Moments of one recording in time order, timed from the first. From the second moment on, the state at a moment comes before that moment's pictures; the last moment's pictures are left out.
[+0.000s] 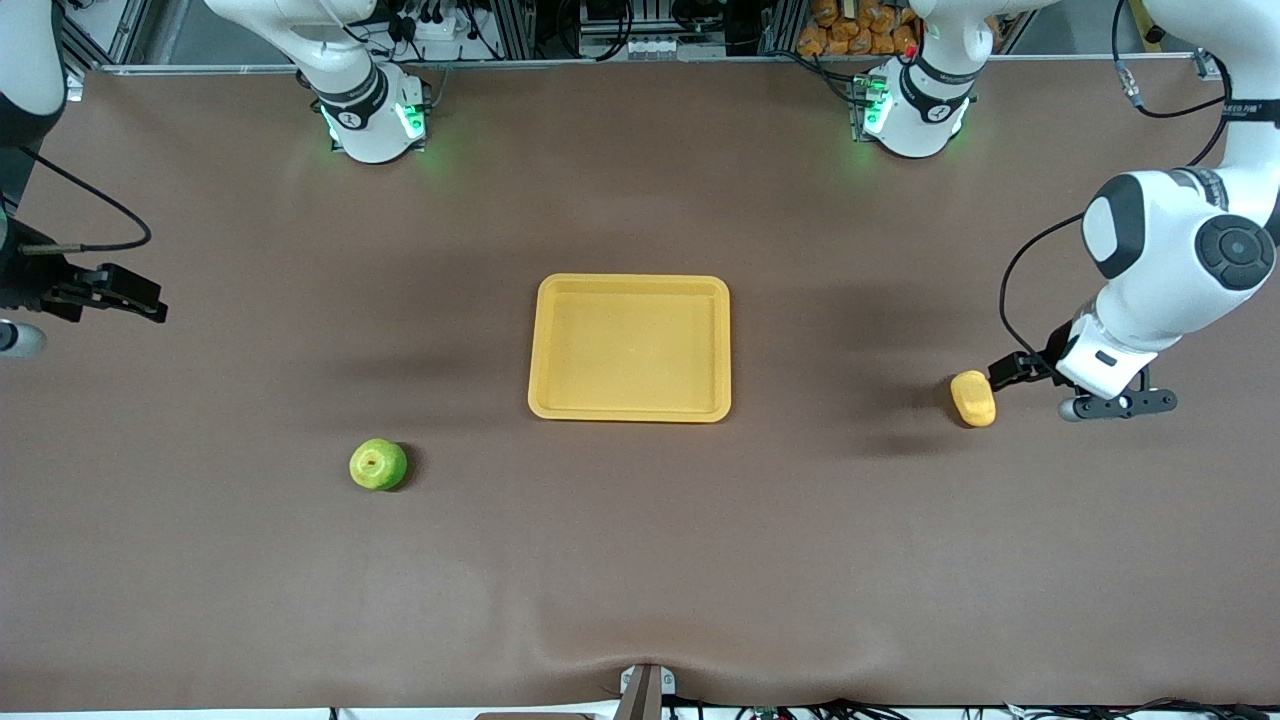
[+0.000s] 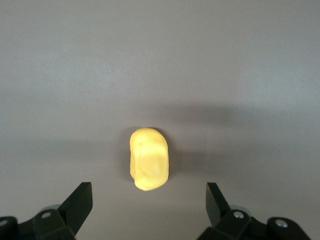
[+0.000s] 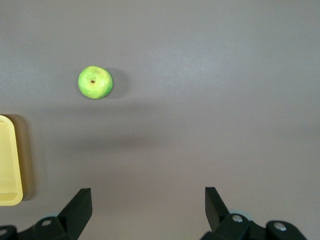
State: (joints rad) left arm 0.14 0.21 -0.13 -2.09 0.04 2.37 -0.10; right arm -0.02 0.10 -0.04 -1.58 -0.02 1.62 -0.05
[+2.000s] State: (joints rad) left arm 0.17 0.45 -0.12 -2.13 0.04 2.64 -0.12; right arm 0.06 0.37 -0.04 -1.58 0.08 1.79 -0.04
